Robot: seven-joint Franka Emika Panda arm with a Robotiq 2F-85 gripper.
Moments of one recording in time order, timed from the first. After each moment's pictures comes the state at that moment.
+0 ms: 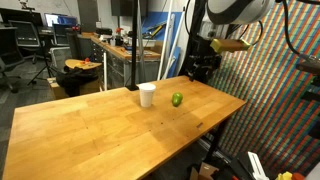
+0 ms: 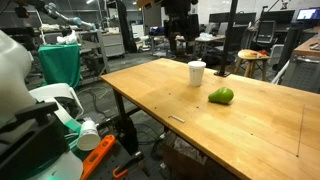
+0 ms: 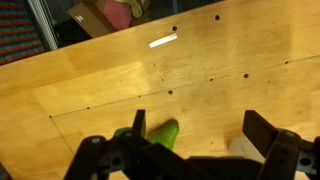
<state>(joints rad) -0.14 -0.41 -0.01 -2.44 -0.12 2.12 0.13</state>
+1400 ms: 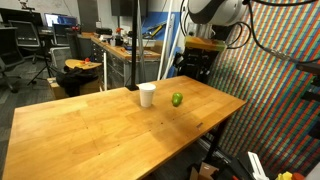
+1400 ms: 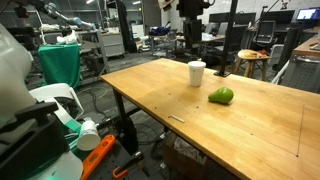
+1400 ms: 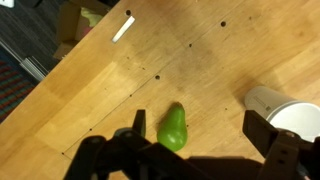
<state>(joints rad) -0.14 -0.19 0.00 -2.25 -0.05 2.13 0.57</state>
